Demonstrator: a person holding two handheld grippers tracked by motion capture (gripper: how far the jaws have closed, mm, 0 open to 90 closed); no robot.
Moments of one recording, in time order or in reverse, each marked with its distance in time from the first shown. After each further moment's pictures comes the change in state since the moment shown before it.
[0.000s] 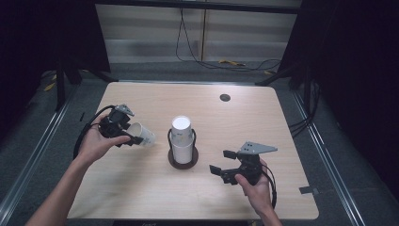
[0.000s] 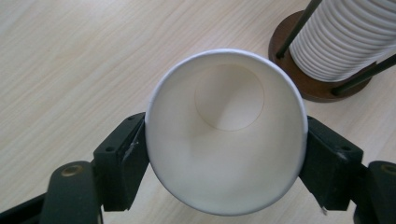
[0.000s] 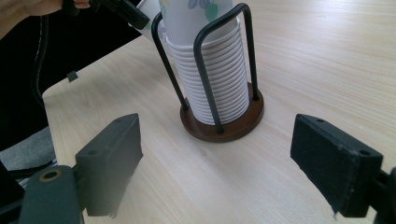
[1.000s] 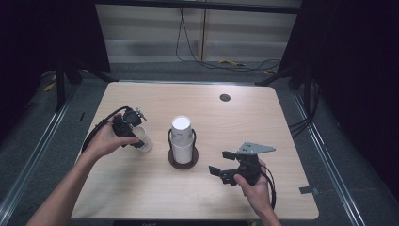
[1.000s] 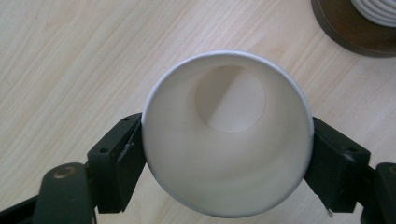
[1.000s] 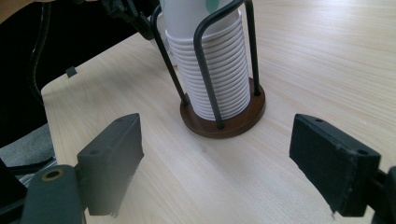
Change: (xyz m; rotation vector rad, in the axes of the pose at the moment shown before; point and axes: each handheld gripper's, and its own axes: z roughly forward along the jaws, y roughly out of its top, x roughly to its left) left arm -0.006 0.022 0.032 0.269 0.096 0.087; right arm 0.000 -0.002 0.003 0.016 0.002 0.000
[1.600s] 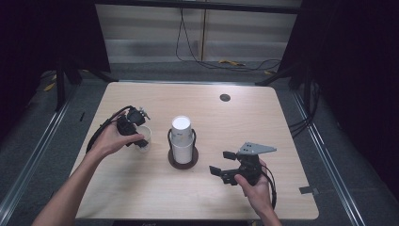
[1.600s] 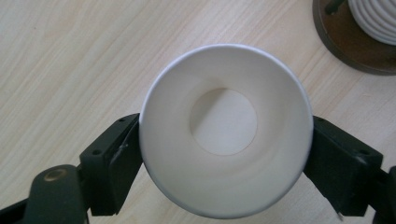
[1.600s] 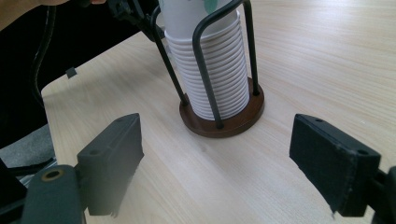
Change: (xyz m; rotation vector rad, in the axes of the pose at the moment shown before) left arm -0.002 0.007 0.003 -0.016 0.005 -0.013; right arm 0.000 0.000 -0.001 -0.002 -0.001 0.002
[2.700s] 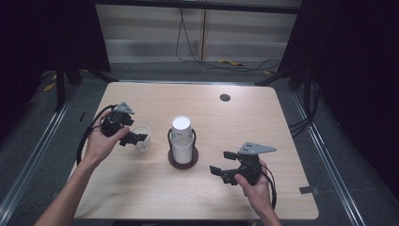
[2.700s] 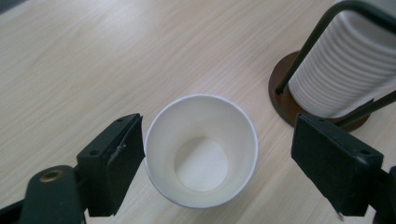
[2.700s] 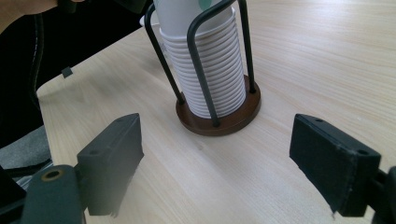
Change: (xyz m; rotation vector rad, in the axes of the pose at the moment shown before) left arm -0.002 -0.038 -0.032 -0.421 -0.044 -0.114; right arm -0.002 -0.001 0.001 0.004 -0.011 0.006
